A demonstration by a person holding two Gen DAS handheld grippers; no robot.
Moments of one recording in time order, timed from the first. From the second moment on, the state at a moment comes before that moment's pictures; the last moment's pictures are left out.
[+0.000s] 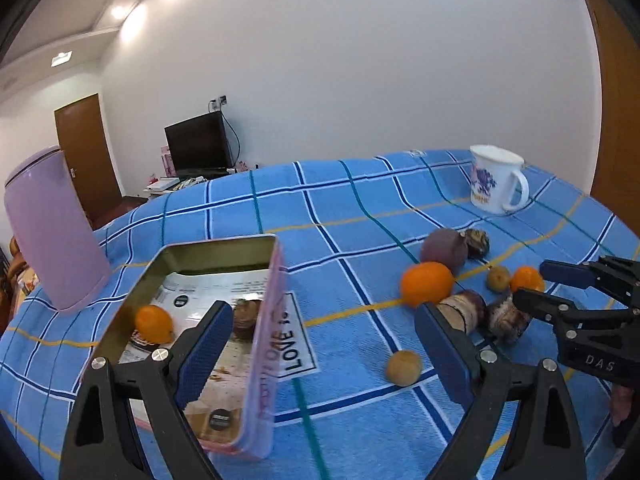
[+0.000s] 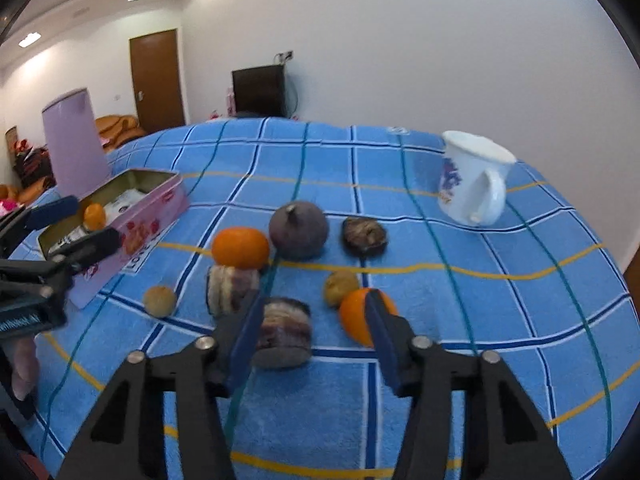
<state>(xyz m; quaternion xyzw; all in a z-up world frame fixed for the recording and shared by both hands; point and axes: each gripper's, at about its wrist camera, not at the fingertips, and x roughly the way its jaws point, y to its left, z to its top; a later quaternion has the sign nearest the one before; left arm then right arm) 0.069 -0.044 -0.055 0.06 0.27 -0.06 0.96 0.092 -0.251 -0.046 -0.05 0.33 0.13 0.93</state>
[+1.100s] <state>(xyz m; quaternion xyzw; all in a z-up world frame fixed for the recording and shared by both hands) 0.086 -0.077 -0.092 0.07 0.39 -0.14 0.91 0.093 -0.255 -0.050 -0.03 0.34 0.15 0.93</state>
